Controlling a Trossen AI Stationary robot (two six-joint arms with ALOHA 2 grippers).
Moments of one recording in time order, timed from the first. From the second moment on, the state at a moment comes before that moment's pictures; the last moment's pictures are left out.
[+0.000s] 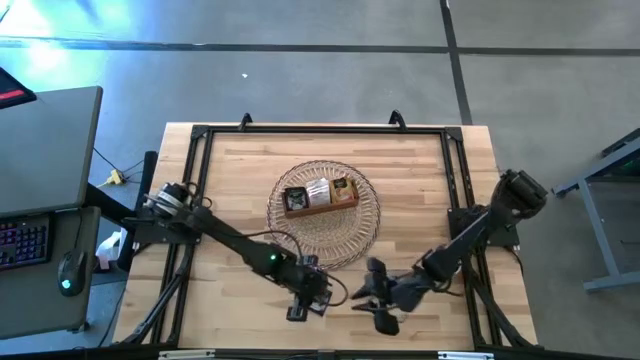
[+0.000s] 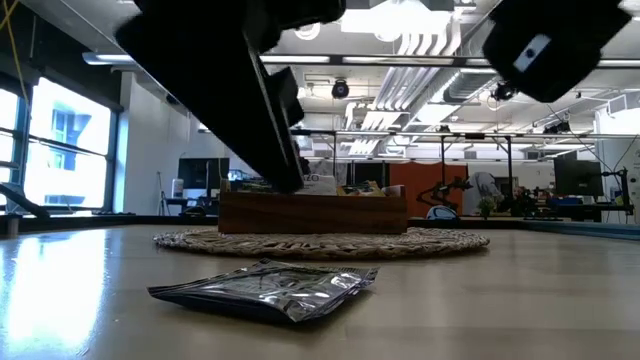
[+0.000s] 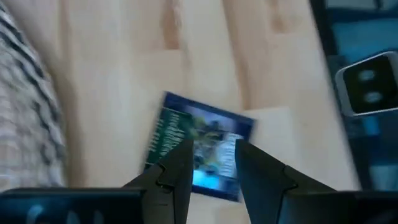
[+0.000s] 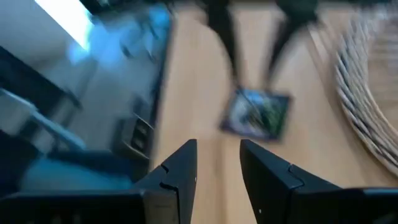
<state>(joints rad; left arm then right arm) -0.47 1.92 1.29 -0.28 0.03 -0.36 0.68 1.64 0.88 0.19 0.33 0.66</state>
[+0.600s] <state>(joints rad) -0.43 2.03 1.30 -0.29 -0.12 -0.23 0.73 1.64 0.62 0.61 0.50 0.60</state>
